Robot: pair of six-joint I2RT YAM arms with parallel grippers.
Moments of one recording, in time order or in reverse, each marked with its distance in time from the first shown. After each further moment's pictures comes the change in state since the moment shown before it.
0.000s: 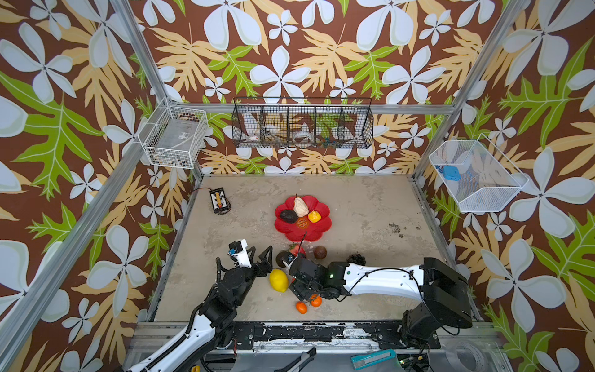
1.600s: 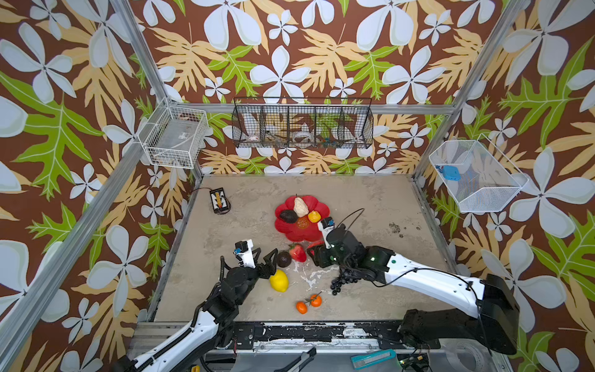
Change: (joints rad) left arm 0.000 0.141 -0.014 0.118 0.133 -0.005; right arm -0.295 -0.370 -0.138 0.139 -0.071 0.311
